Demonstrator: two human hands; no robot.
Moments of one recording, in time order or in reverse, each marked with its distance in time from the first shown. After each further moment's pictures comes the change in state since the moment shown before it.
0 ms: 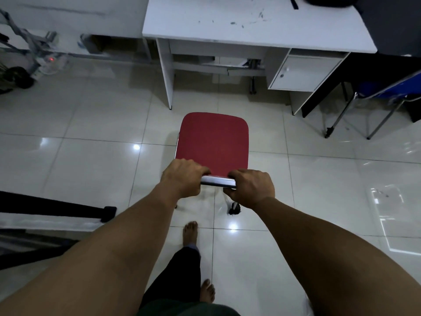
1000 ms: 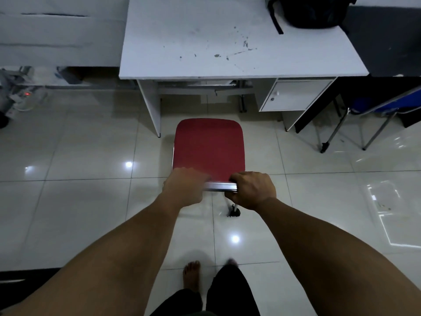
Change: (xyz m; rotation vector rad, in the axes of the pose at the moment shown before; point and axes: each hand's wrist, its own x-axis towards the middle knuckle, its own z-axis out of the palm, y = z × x) left_hand 0.180 -0.072 -0.045 -0.017 0.002 0.049; right_hand 0.181 0.091 -0.012 0.012 -0.048 0.067
